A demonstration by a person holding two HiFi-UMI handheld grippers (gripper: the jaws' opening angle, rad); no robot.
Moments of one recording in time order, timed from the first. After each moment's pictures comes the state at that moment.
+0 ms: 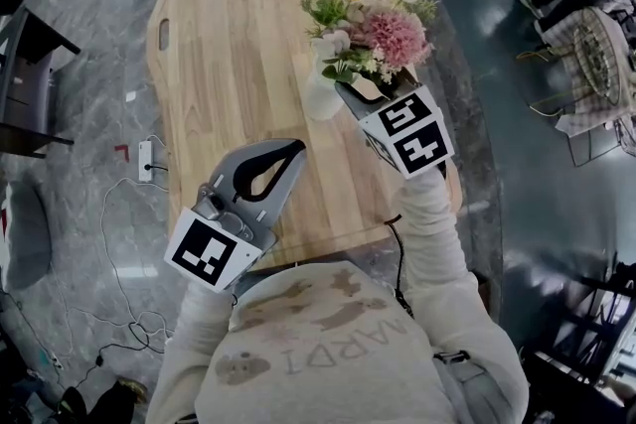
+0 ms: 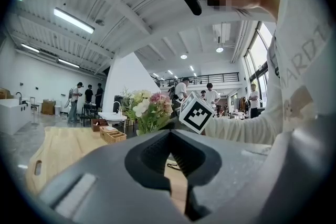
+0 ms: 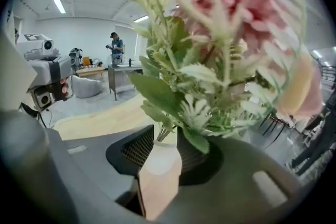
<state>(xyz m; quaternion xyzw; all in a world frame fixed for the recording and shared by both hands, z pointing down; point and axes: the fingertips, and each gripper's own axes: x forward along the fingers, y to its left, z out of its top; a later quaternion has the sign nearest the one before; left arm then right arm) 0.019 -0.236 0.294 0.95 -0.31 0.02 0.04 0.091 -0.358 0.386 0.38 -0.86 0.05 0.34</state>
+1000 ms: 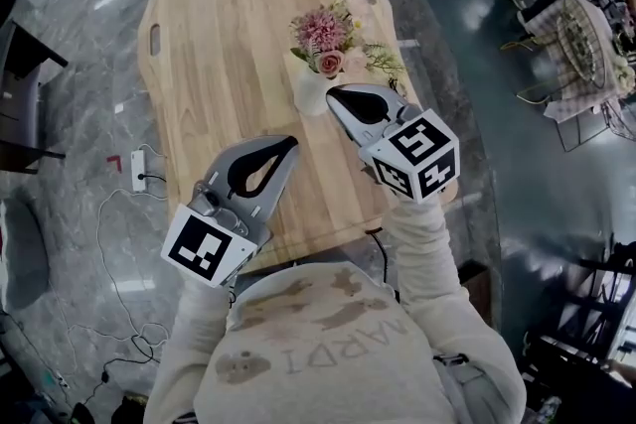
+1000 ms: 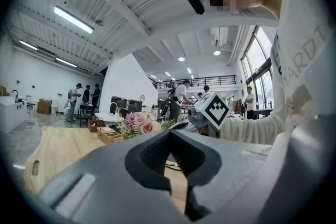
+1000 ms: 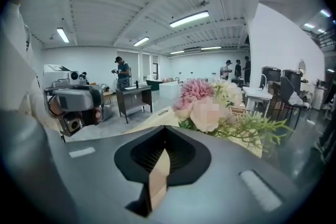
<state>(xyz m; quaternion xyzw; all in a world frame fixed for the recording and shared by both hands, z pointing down) 0.001 -0.229 0.295 0.96 -0.29 0.01 0.04 0.057 -0.304 0.359 0.36 -0.90 0.09 0.22</state>
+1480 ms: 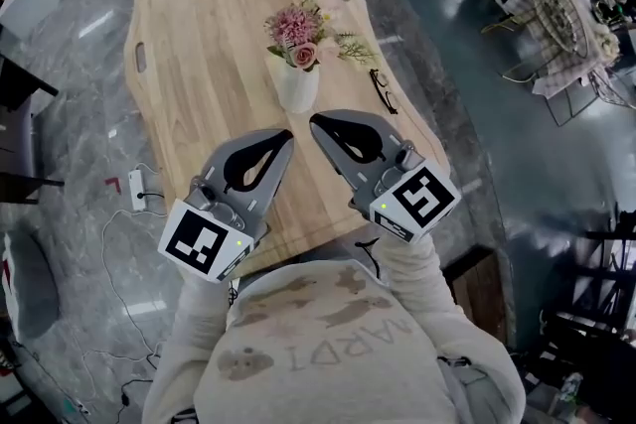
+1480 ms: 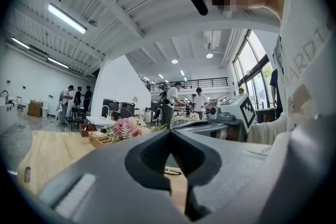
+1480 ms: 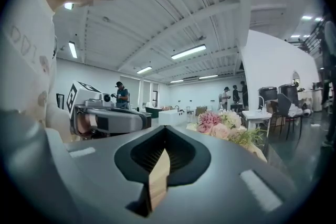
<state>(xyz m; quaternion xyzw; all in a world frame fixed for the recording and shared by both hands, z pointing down) 0.016 -0.215 0.280 0.97 -0.25 0.00 0.03 0.046 -0.229 0.301 0.37 -0.93 0.02 0.06</state>
